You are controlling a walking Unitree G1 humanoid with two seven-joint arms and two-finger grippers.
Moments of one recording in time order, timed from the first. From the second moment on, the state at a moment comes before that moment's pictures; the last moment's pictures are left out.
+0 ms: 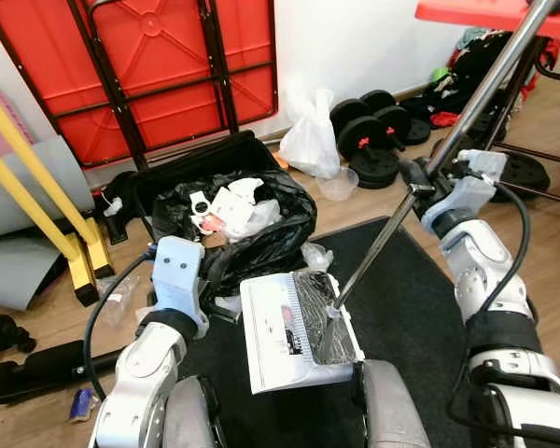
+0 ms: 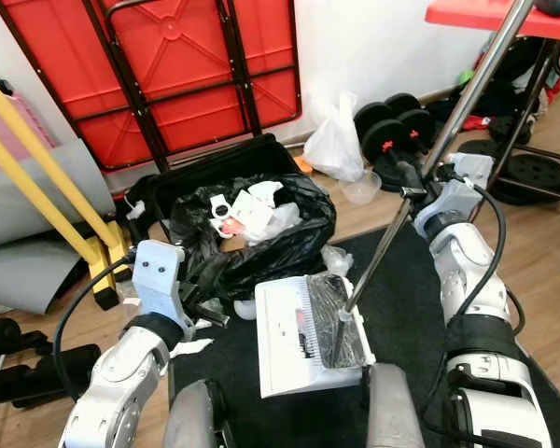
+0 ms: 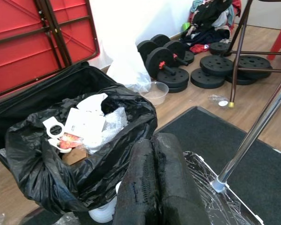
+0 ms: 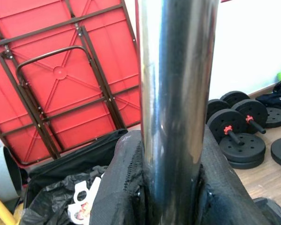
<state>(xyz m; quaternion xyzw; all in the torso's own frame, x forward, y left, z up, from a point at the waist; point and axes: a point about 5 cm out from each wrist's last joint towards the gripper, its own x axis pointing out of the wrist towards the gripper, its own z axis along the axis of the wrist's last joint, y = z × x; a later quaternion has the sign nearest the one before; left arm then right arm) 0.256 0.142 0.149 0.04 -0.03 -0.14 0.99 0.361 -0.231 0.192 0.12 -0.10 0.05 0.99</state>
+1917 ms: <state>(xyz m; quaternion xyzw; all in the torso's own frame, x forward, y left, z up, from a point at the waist) 0.268 0.144 0.148 0.04 -0.04 -0.12 0.99 0.364 -0.230 0.201 0.13 -0.12 0.05 0.98</state>
